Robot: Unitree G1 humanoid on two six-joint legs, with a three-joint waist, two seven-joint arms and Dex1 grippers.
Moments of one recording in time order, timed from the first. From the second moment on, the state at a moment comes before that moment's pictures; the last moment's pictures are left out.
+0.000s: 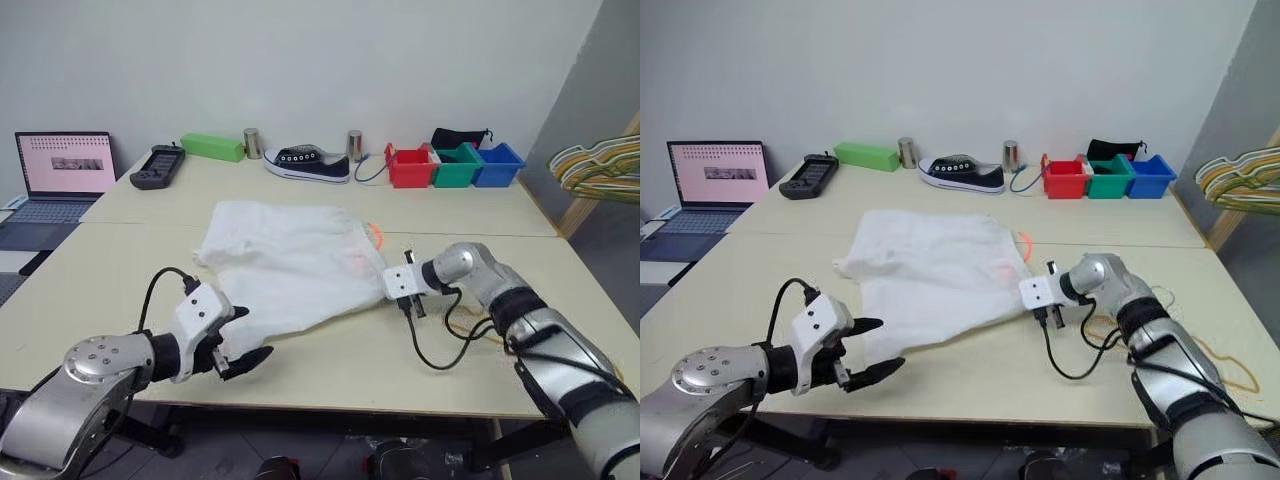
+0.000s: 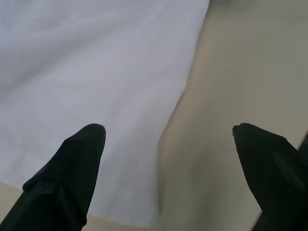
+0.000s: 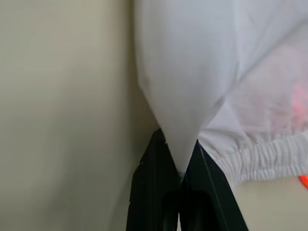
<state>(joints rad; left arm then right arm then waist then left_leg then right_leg) 0.17 0.92 0.18 -0.58 -0.43 0.71 -0.83 -0.79 -0.46 0.48 0.66 -0.33 -0.31 1.22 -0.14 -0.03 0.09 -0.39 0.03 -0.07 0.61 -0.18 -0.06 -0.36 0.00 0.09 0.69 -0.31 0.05</state>
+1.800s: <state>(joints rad) 0.33 0.88 0.27 -0.11 -0.10 0.13 -0.81 -0.68 -0.41 0.55 0.11 -0.17 0.27 1.25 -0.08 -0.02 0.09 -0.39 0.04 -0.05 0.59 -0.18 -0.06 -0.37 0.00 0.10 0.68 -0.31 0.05</state>
